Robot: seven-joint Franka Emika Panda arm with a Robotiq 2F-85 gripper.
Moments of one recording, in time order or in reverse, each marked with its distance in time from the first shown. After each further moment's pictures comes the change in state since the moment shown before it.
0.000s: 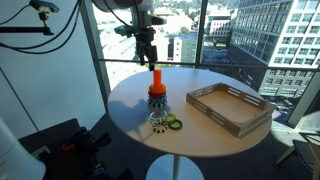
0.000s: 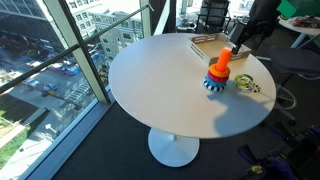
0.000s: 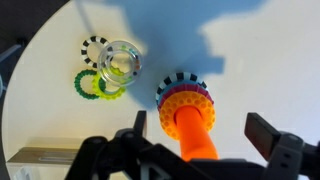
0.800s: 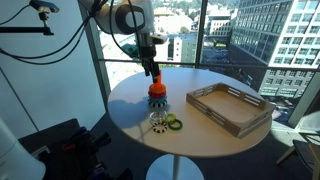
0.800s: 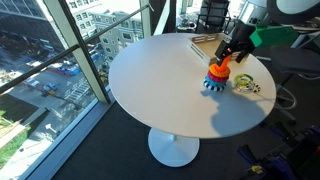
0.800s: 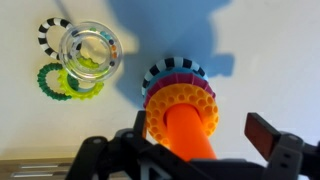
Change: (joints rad) arm 0.028 0.138 -0.008 -0.048 -0.014 0.269 0.104
